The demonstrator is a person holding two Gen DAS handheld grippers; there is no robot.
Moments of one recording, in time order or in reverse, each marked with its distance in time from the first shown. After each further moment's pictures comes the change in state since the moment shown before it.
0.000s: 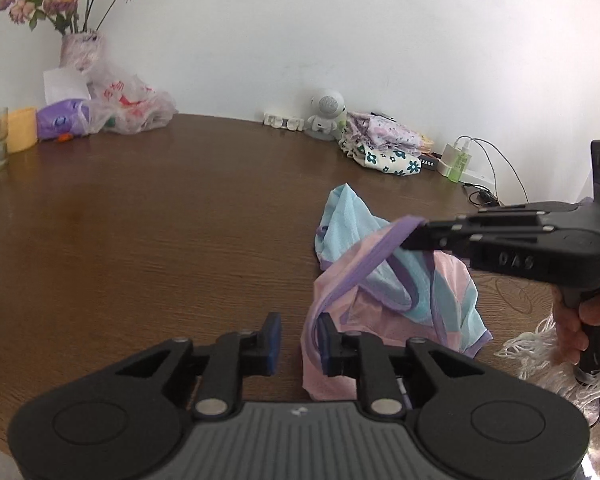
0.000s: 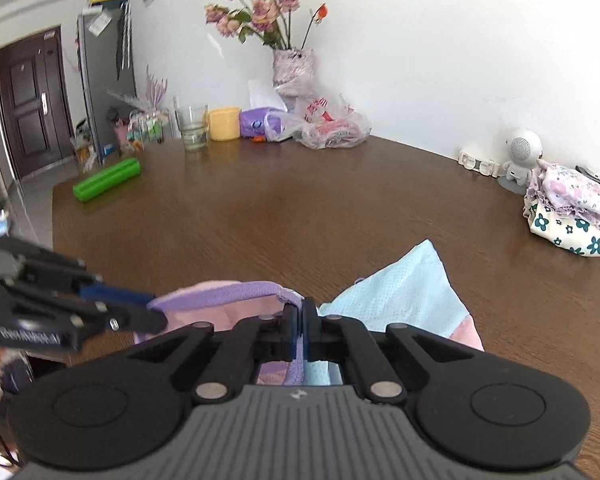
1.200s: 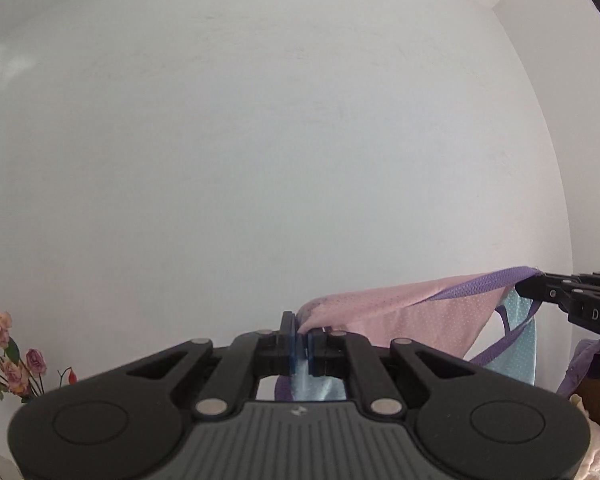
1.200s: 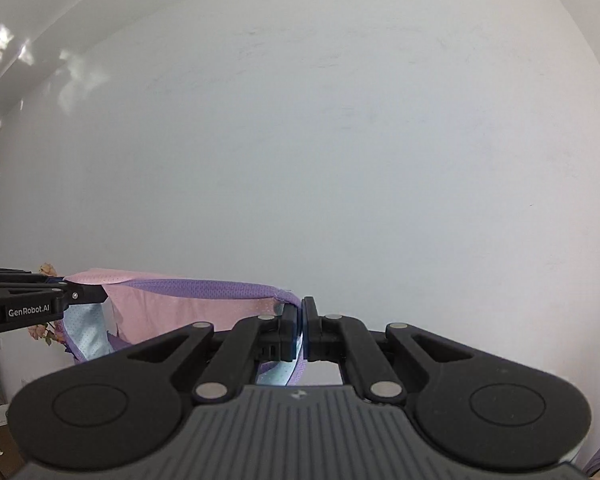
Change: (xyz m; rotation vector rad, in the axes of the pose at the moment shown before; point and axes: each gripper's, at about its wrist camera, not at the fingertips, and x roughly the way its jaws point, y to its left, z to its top) left arm -0.127 -0.220 0.319 0.379 -0.633 0.043; right arm -0.284 -0.088 0.213 0.082 -0.690 -0.613
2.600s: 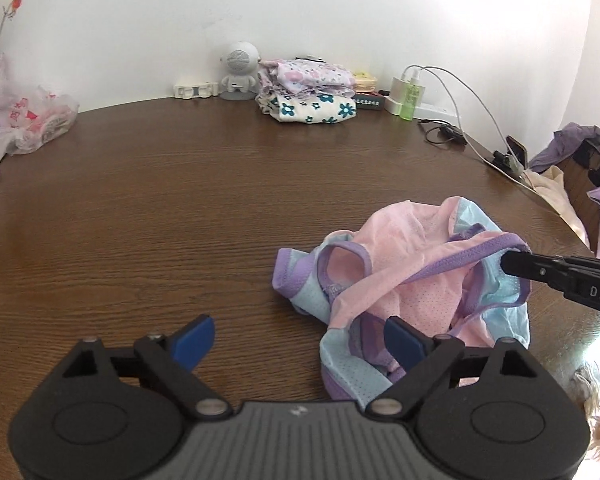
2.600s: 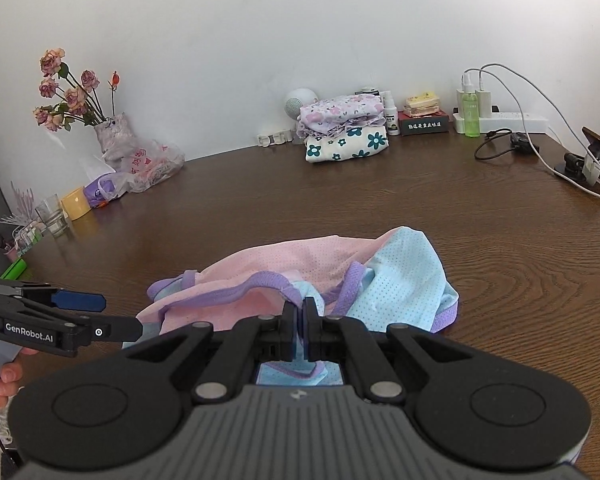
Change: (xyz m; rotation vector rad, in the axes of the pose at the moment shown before) left arm -0.002 -0.039 -0.380 -0.211 0.741 -0.120; right arm -0.059 -0.032 -0.364 0.239 0.682 0.155
